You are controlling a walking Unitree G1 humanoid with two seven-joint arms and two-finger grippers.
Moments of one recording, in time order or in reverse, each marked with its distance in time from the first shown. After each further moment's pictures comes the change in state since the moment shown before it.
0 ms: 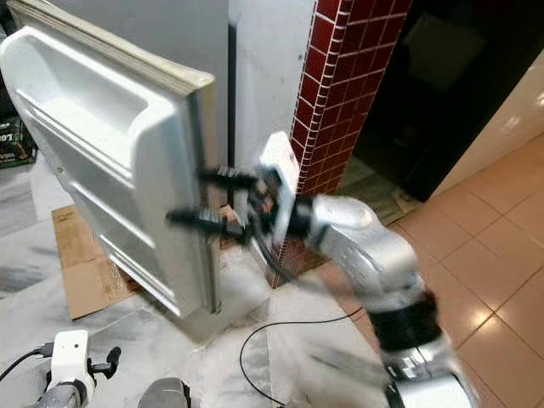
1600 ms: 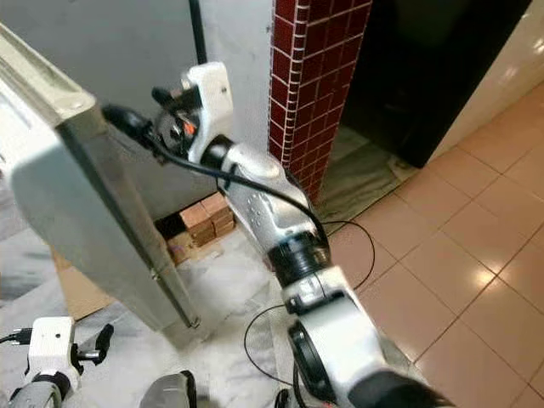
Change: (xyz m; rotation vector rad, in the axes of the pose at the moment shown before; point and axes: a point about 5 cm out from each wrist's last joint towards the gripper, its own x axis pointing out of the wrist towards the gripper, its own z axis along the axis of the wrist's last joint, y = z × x) left arm -0.053 0.001 0.050 0.061 -0.185 -0.046; right arm 0.076 0.050 0.045 0.225 -0.311 0.211
